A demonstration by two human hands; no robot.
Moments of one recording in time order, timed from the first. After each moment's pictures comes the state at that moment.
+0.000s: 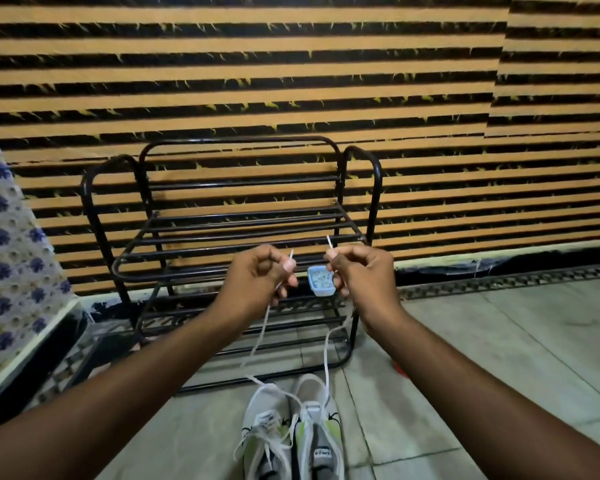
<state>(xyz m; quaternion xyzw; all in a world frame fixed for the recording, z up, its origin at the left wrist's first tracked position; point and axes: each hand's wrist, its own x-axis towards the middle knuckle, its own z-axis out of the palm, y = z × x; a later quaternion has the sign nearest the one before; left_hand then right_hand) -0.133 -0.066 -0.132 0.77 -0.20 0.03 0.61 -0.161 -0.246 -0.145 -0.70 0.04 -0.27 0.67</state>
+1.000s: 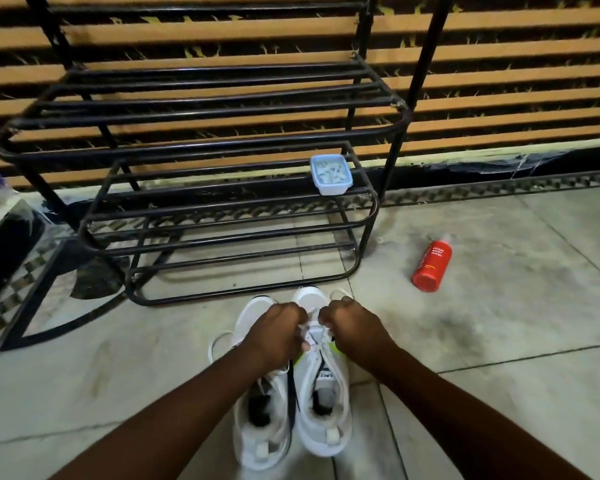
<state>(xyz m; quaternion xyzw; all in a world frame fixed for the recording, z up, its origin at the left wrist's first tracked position) -0.103 -0.087 -0.414 0.93 -0.22 -0.17 0.23 -0.139 -0.265 -0.421 -0.98 -0.08 0.06 0.17</state>
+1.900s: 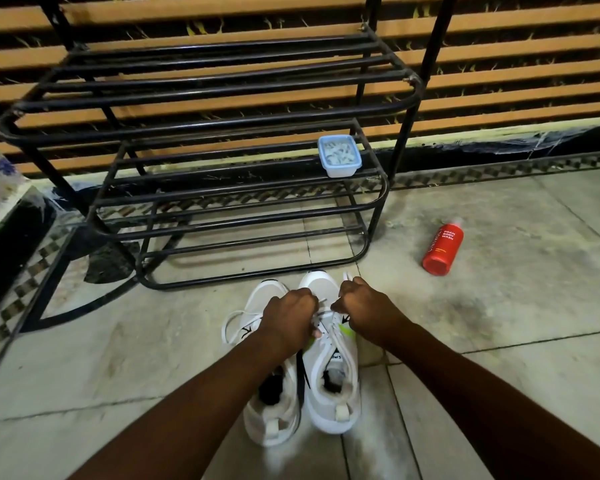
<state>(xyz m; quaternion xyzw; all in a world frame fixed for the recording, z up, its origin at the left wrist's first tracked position) -0.105 -0.095 -0.427 0.95 -0.27 -0.12 0.09 -0.134 -0.274 -0.422 -0.98 -0.14 0.08 0.06</state>
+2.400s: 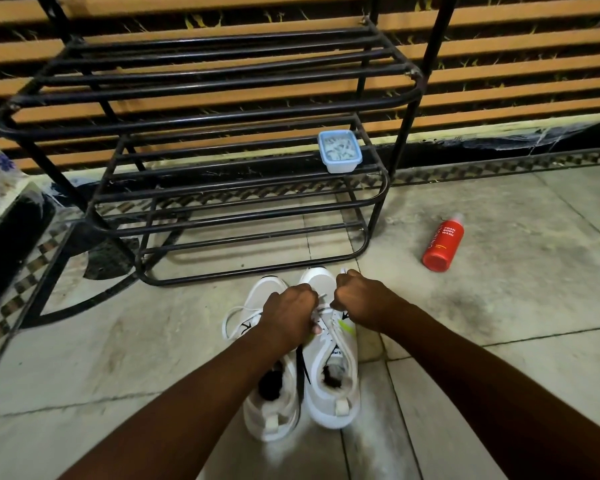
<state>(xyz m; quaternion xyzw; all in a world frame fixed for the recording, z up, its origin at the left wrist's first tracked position) -0.106 -0.097 -0.421 0.95 -0.26 -0.12 0.09 -0.116 -0.278 -0.422 -0.97 -0.19 0.12 -0.02</state>
